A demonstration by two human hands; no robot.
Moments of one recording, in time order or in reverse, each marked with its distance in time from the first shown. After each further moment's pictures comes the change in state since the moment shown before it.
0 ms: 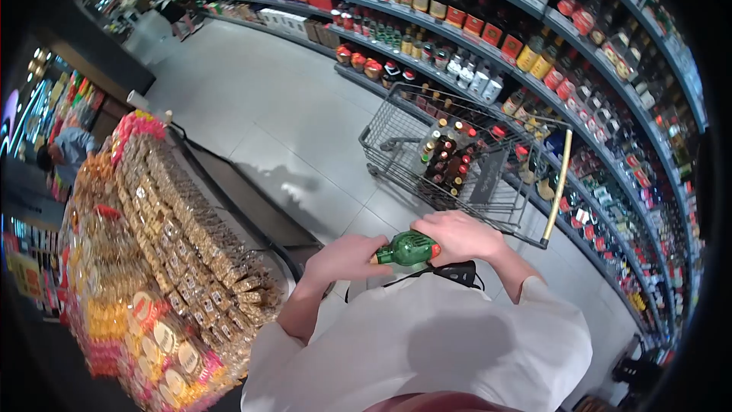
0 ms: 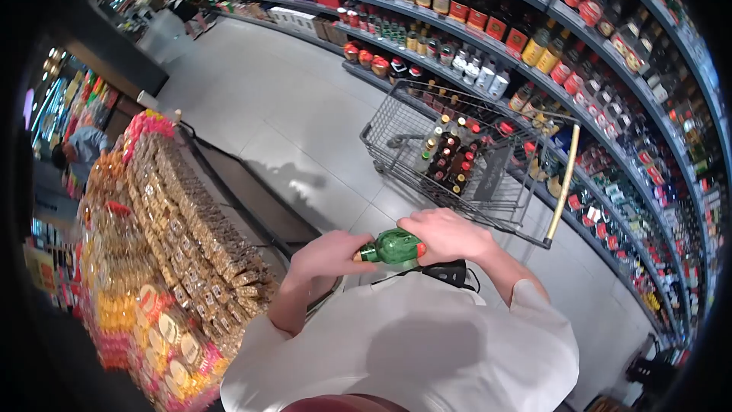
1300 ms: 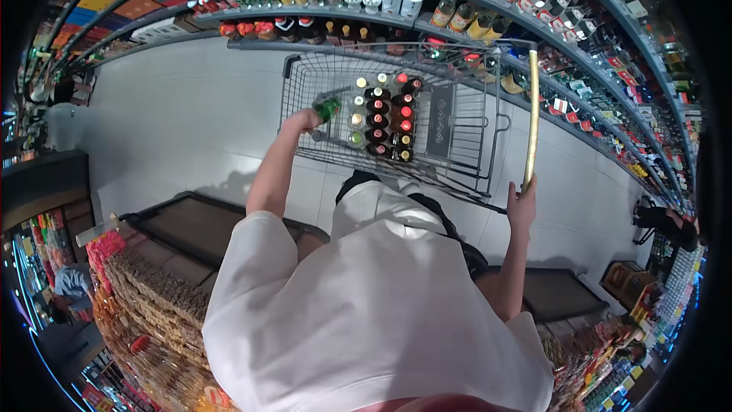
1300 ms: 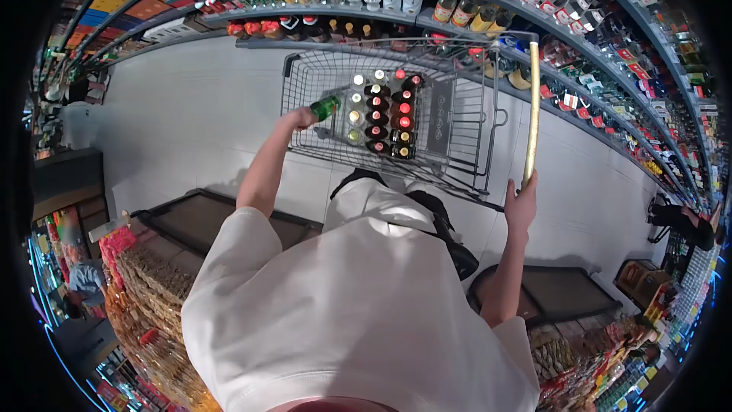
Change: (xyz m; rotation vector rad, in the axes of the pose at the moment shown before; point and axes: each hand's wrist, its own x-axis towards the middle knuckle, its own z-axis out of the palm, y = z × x) left_hand 0.534 -0.295 -0.047 0.222 -0.394 -0.604; right_hand -0.218 0.239 0.131 0.091 0.912 1.730
